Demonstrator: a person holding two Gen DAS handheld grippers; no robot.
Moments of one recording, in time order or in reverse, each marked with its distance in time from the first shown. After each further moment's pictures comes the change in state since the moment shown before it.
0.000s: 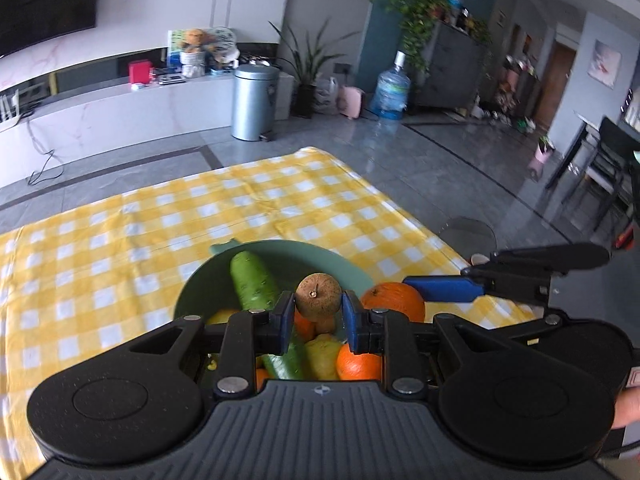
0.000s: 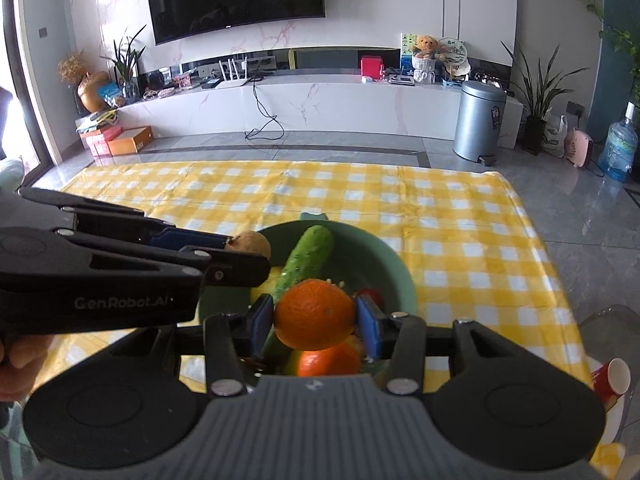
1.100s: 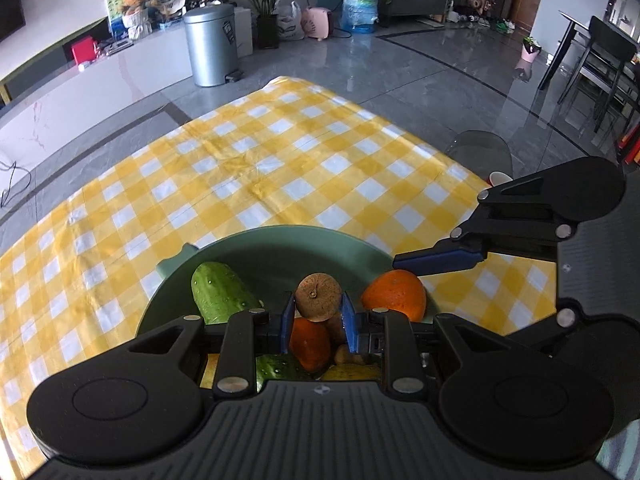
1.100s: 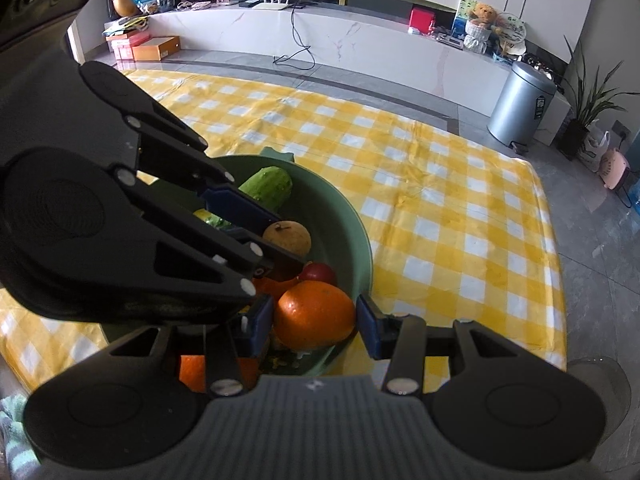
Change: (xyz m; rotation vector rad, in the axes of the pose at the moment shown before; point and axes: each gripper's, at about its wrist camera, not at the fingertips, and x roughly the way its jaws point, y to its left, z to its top) left arm 0.102 0.000 0.018 0.176 0.238 -0.011; right arm 0.076 -0.039 0.009 -0.222 0.189 0.043
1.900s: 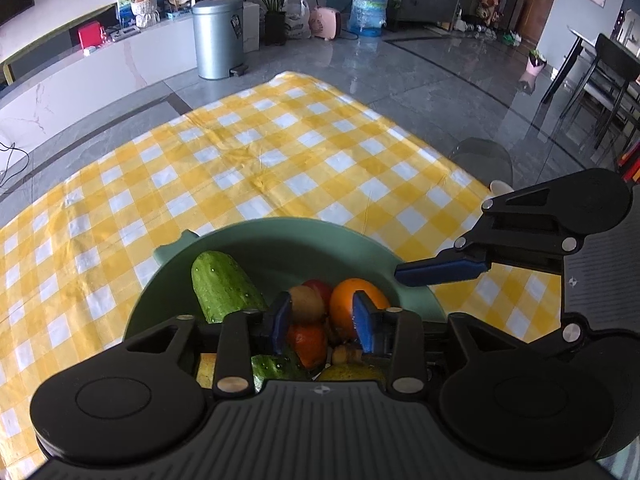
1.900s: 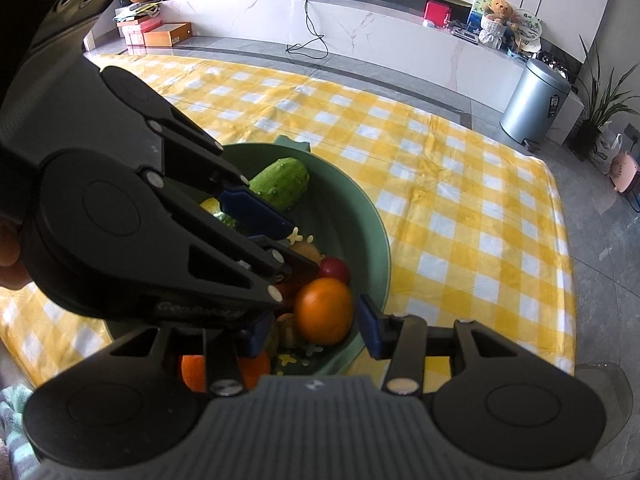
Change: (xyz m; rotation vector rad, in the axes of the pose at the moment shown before) left arm -0.001 0.006 -0.004 -0.054 -0.016 -0.019; right arm 0.005 0.004 0.003 -0.012 0.033 0.020
